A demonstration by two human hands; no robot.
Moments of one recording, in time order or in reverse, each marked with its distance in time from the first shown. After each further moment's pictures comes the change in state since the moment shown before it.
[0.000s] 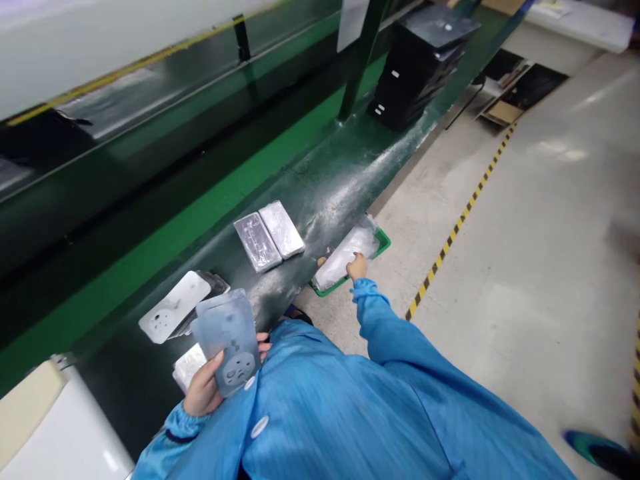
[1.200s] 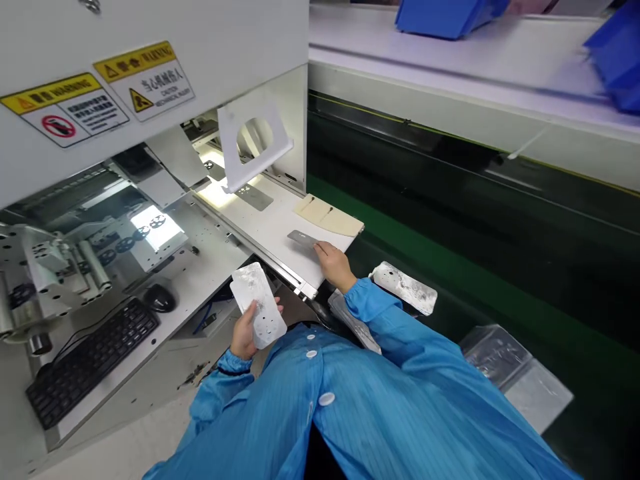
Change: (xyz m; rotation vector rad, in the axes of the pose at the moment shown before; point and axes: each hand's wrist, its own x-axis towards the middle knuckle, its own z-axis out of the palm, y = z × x) left_hand -0.186 -0.171 -0.092 -1.020 0.952 1.070; right_hand -0.448 -0.305 0.190 -0.039 -1.041 -2.225
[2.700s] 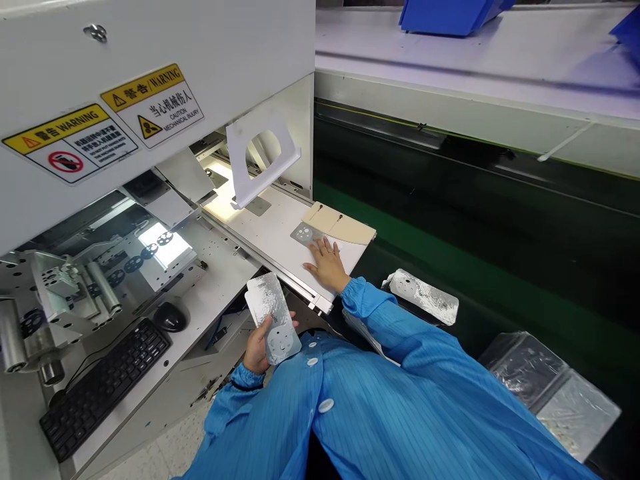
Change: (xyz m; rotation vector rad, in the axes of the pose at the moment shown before) left_hand 0.015 0.012 -0.007 0.040 -0.118 -0.033; right_hand 0.051 -0.016 0.035 0.113 -0.195 0.241
